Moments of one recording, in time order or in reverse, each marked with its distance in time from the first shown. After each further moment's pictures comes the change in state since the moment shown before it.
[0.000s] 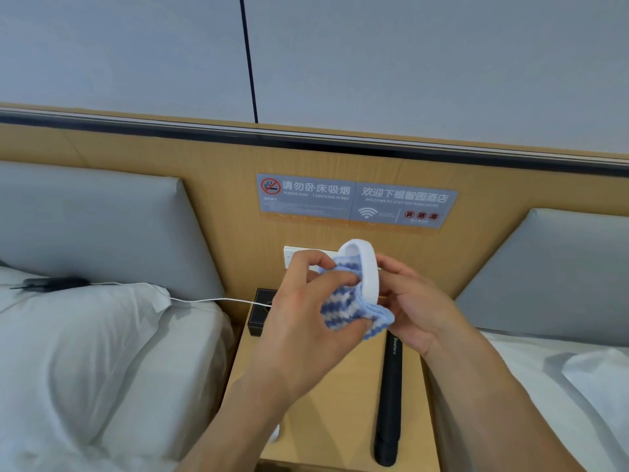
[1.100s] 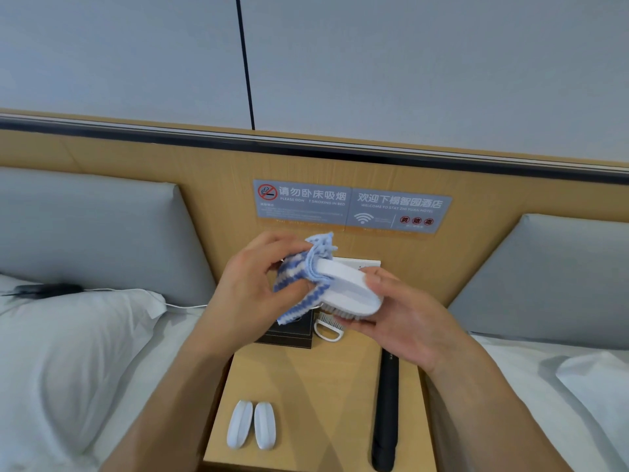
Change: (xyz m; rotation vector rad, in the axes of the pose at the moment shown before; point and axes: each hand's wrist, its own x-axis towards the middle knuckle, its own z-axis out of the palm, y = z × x) left_hand 0.038 -0.034 -0.045 -0.058 -0.038 0.091; right_hand -0.014 0.001 -0.003 0.126 -0.191 0.119
